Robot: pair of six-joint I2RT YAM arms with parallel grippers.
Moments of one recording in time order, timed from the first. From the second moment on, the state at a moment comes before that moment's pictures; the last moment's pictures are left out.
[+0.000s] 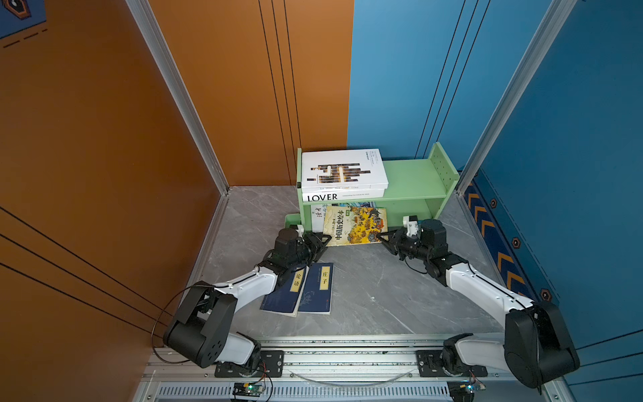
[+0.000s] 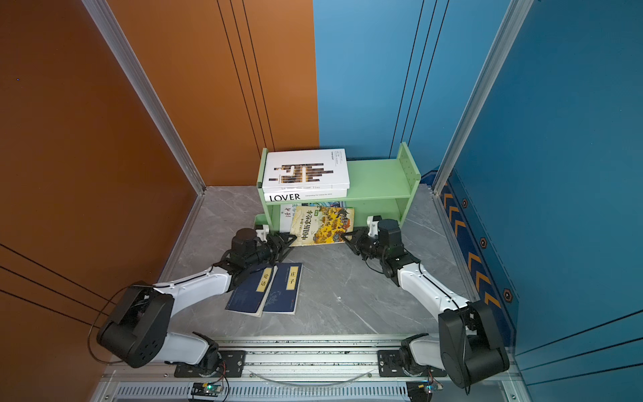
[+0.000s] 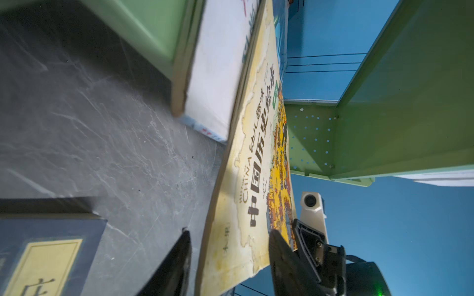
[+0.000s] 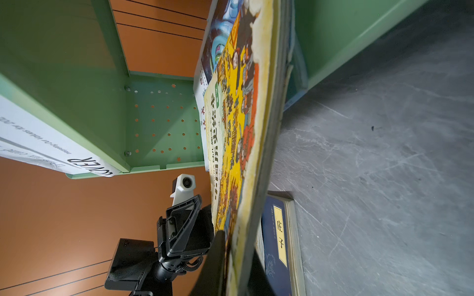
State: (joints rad) left arm -0.42 1.44 0.63 0.44 0.41 -1.39; right arm 0.29 1.30 0.71 0.17 -0.57 1.18
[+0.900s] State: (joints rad) left arm -0.41 1.21 0.65 0.30 0.25 -1.16; right arm 0.29 1.43 0.91 0.03 -0.50 1.03
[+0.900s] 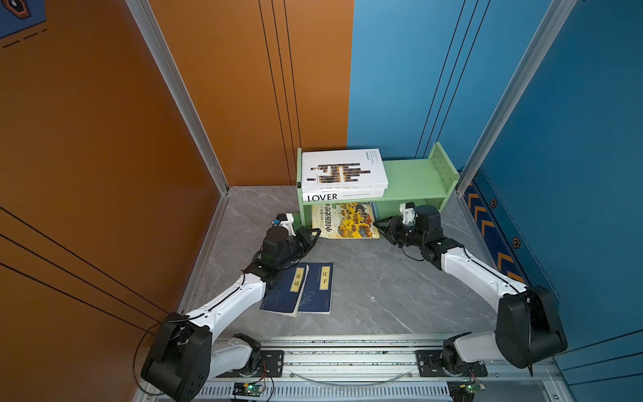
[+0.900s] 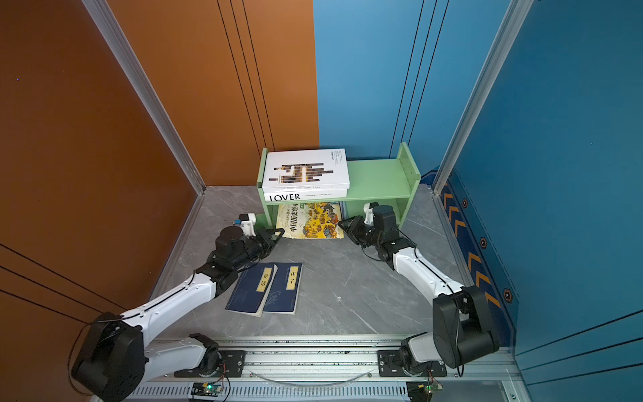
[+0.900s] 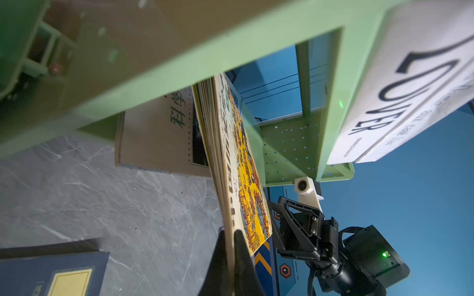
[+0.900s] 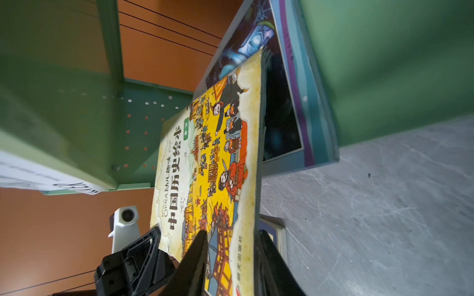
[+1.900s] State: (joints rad) left arm -0.47 1.40 0.68 0.53 0.11 -1.28; right arm 0.31 1.38 0.86 0.13 -0.23 0.75
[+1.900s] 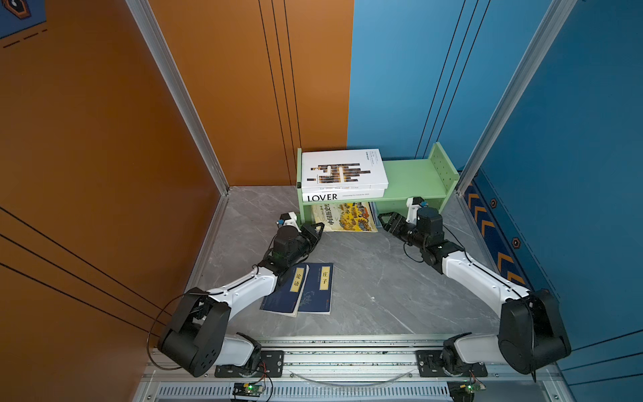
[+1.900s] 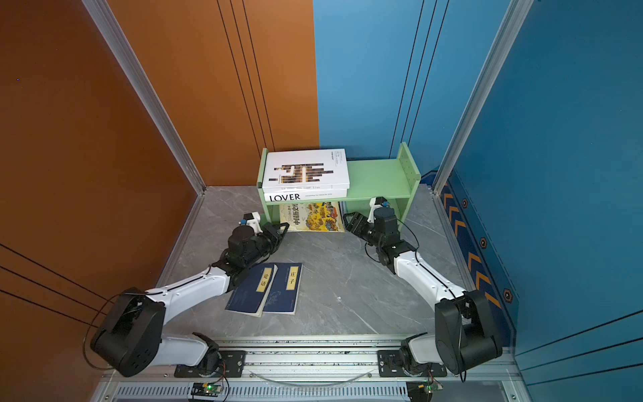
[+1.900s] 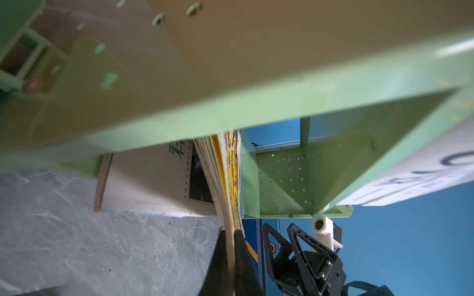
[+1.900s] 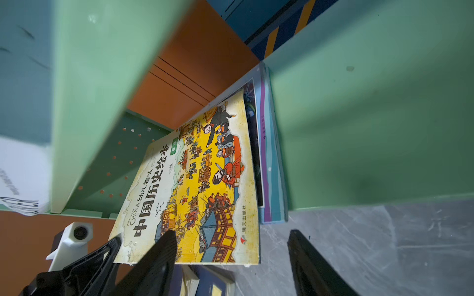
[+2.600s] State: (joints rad) left arm -0.46 1.58 0.75 0.69 0.10 -1.29; right arm 0.40 1.53 0.85 0.27 0.02 0.52
